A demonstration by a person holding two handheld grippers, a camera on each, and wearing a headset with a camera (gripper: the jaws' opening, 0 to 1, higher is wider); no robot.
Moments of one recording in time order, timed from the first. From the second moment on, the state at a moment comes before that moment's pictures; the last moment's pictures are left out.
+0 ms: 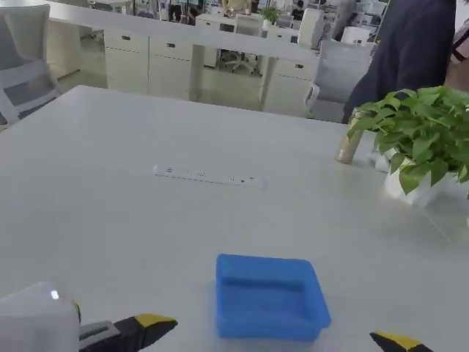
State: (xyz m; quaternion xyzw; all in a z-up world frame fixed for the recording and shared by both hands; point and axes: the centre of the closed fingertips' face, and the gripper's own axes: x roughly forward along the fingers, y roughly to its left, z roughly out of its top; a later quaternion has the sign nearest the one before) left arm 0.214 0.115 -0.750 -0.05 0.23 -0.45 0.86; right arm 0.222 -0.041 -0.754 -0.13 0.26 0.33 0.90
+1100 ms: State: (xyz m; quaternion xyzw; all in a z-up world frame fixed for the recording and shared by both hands) left arm 0.177 0.062 -0.853 0.25 0.35 -0.56 0.71; right arm 0.193 -0.001 -0.861 -0.31 0.36 0.52 0.71
